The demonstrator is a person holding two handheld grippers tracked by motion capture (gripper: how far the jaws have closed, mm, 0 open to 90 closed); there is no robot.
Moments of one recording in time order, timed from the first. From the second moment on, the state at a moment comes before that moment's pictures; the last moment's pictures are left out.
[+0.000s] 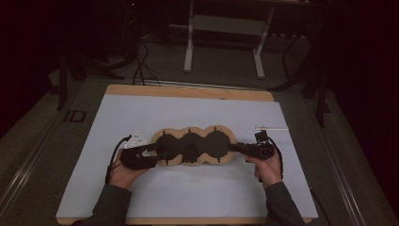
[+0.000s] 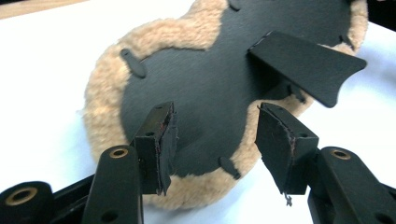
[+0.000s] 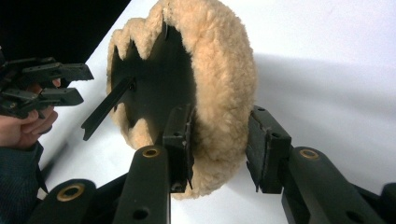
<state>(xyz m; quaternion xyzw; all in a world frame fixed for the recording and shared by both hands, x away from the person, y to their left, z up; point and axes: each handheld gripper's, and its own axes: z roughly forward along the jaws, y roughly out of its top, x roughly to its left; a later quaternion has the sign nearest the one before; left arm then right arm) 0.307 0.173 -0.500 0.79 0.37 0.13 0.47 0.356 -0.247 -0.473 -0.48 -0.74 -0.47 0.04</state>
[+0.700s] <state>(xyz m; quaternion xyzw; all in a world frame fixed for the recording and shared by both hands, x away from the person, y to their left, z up) 0.324 0.196 -0.514 0.77 0.42 0.13 0.45 0.351 -0.245 -0.471 -0.46 -0.76 -0.47 0.01</state>
